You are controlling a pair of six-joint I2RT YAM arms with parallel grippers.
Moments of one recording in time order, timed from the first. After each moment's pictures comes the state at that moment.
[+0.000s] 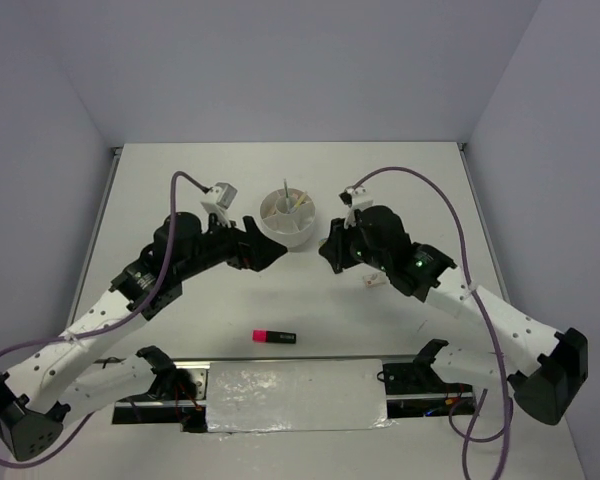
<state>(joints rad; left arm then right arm) -0.61 0.89 0.88 -0.24 0.21 -0.59 0.66 1.08 0.92 -0.39 0.01 0.38</state>
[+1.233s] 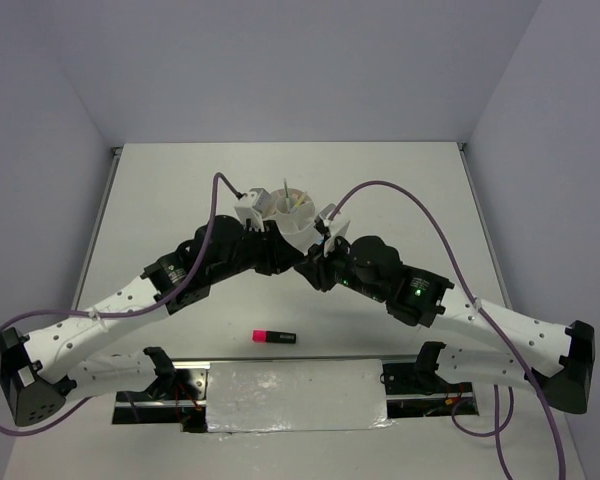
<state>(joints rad) -0.87 1.07 0.97 -0.23 0.02 -0.72 1.04 0.97 0.86 -0.18 0.13 0.22</state>
